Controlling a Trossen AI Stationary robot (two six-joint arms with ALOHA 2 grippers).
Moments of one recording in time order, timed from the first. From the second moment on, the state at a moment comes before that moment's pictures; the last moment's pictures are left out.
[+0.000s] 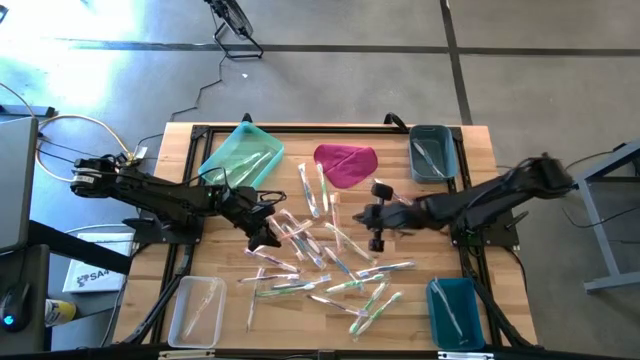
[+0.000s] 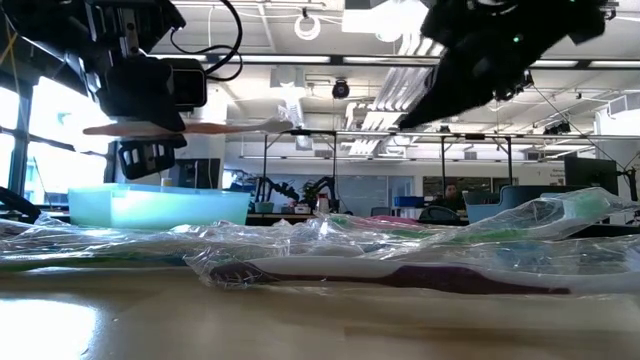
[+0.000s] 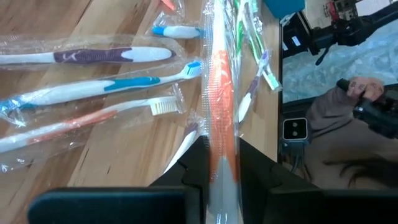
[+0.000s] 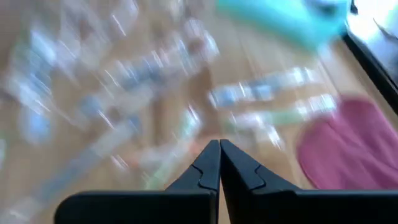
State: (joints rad) left arm -0.01 1.14 0.43 0.16 0.41 -0.76; right arm 0.18 1.31 0.65 0.07 0.31 0.06
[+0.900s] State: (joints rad) left arm -0.16 0.95 0.43 0.02 0.07 -0.80; right arm 0.08 1.12 0.28 0.71 0.21 0.03
